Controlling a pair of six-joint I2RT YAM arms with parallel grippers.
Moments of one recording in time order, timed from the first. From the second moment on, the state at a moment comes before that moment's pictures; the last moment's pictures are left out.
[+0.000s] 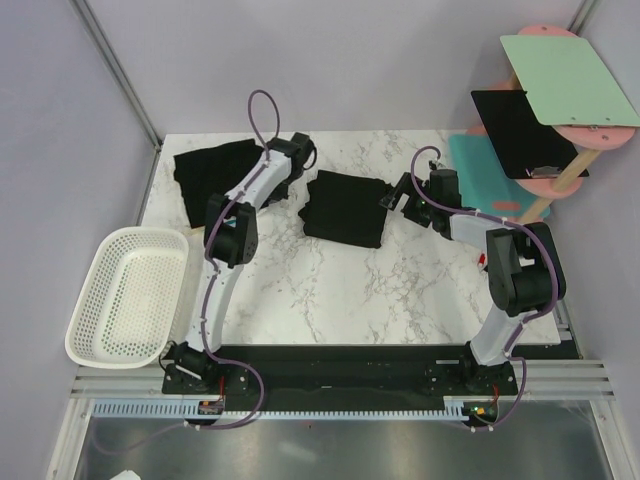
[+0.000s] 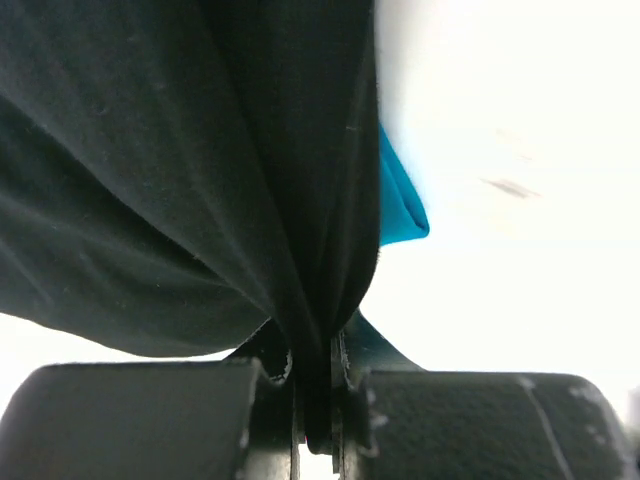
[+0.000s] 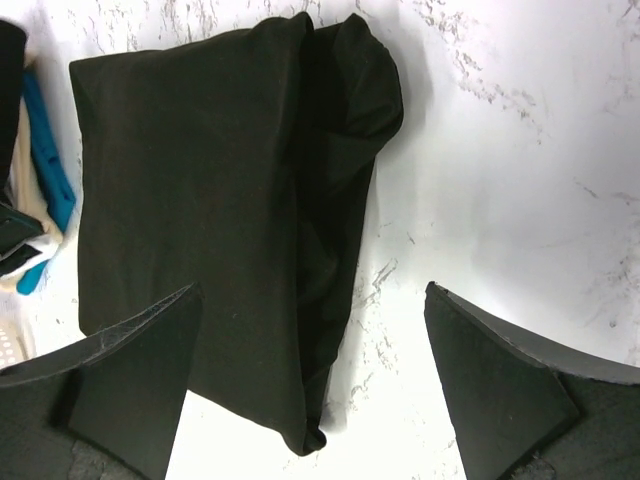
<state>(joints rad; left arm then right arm) -0.38 2.53 2.32 -1.24 -0.66 -0.33 0.16 1.77 0.98 0.18 -0.25 0.63</state>
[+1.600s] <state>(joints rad) -0.47 2.14 1.94 -0.77 0.07 -0.42 0.35 2.00 1.22 -0.03 -0.28 0.51</state>
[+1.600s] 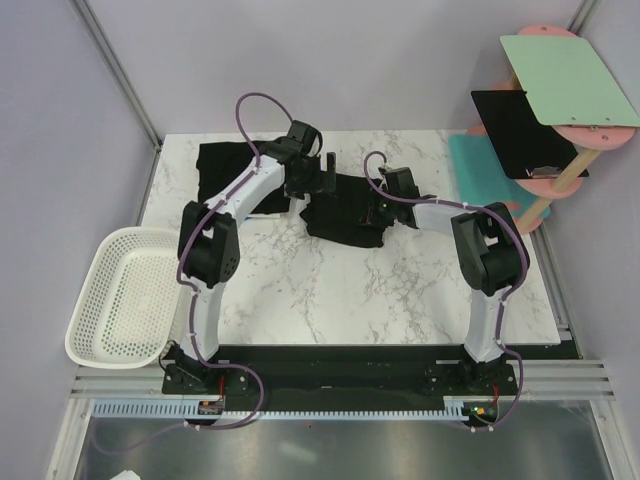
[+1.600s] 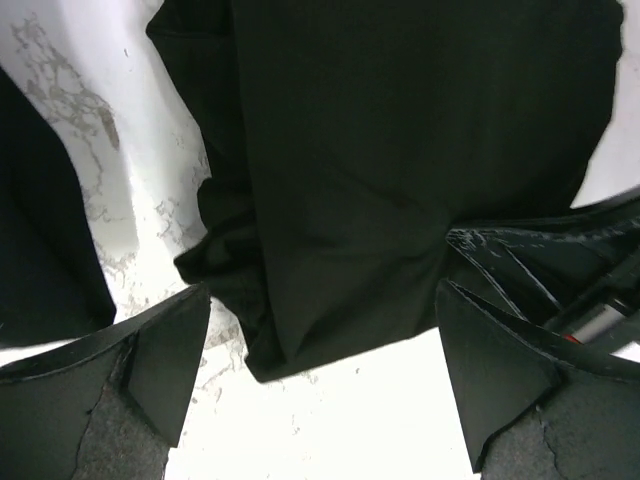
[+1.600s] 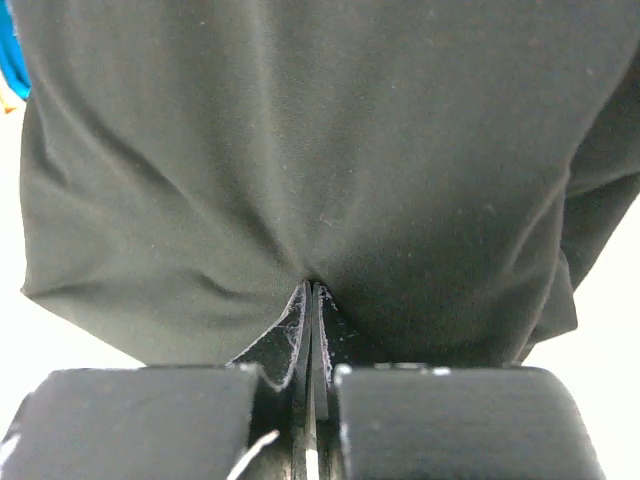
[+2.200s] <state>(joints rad) -0.41 2.28 1.82 -0.54 0.24 -0.47 0.28 1.96 1.18 -0.04 -0.22 0.48</state>
